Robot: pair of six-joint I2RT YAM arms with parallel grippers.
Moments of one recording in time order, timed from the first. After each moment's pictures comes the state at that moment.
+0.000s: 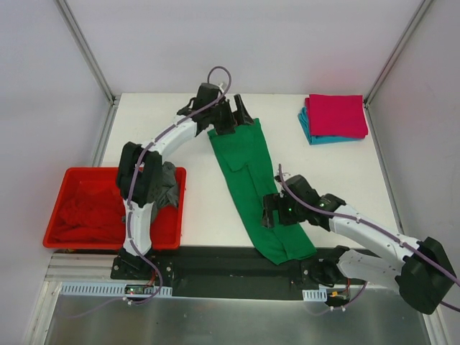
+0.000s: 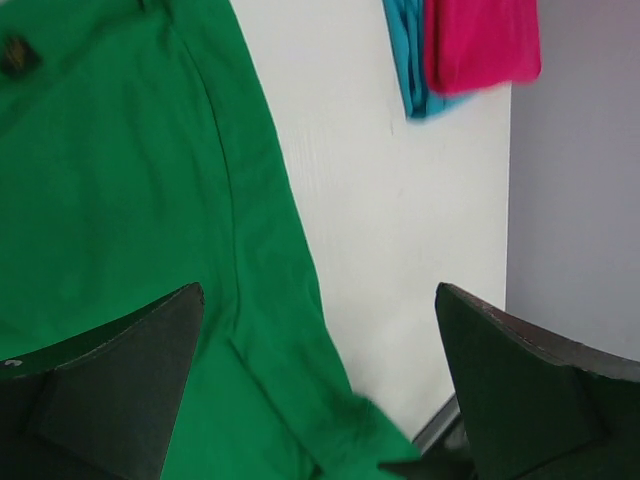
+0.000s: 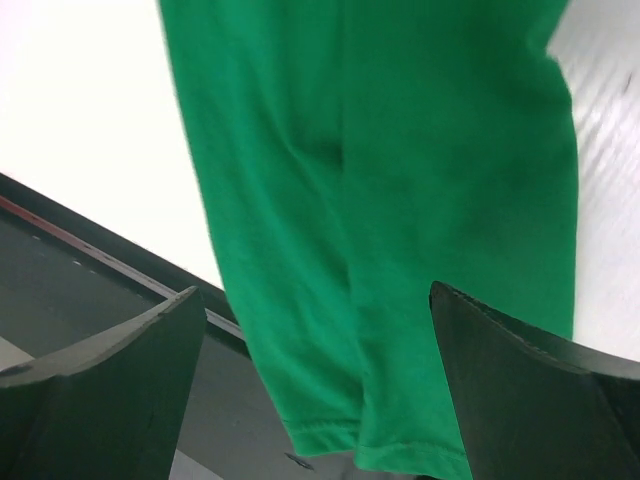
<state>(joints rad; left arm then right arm) -0.43 2.11 1.79 -0.29 0.41 -0.76 0.75 1.06 0.62 -0.53 -0.12 0.50</state>
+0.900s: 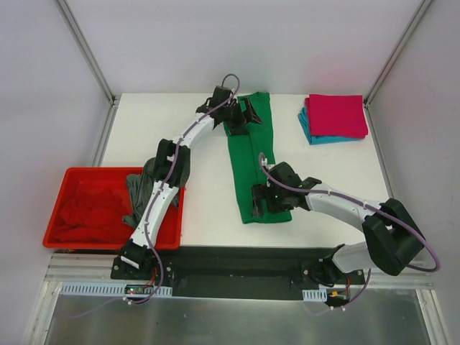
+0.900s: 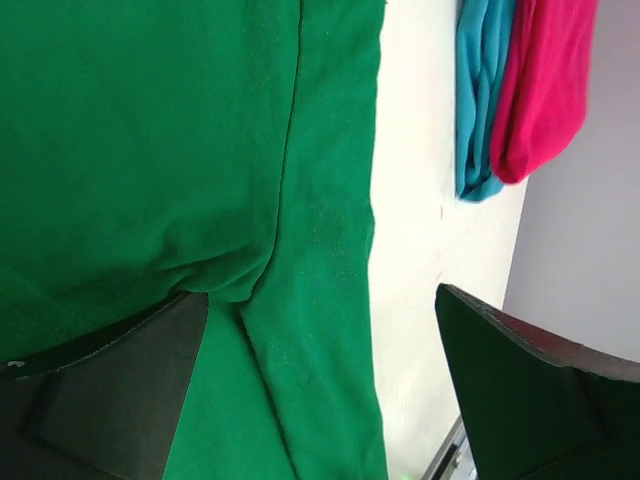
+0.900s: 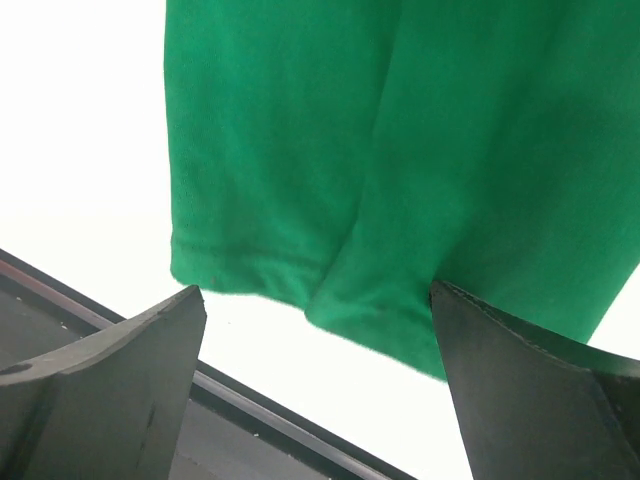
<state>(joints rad) -0.42 2.72 2.47 -0.49 0.55 -0.80 0.70 1.39 0.72 -0.40 -0.16 0.44</state>
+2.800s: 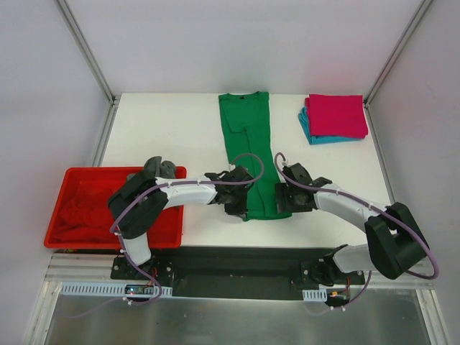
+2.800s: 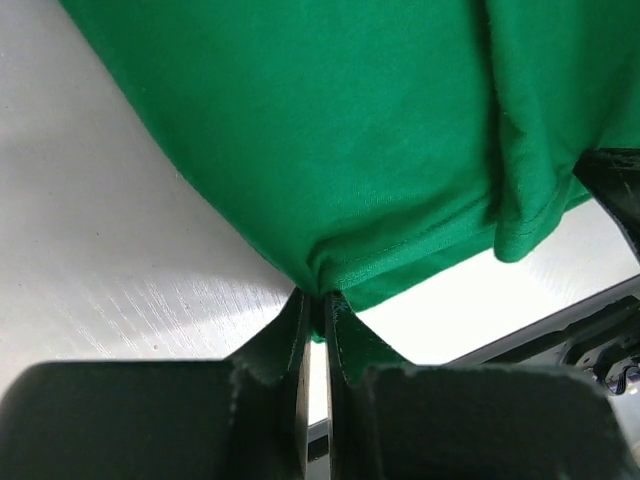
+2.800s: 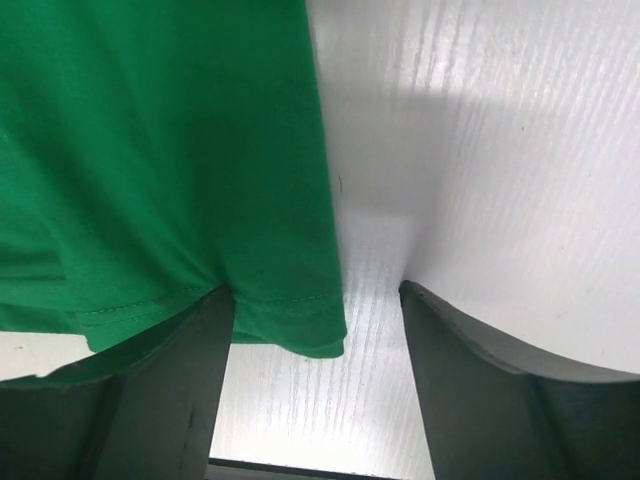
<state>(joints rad) -0.94 1.79 1.05 -0.40 0.09 -0.86 0.57 1.37 0.69 -0.53 0.10 0.41</state>
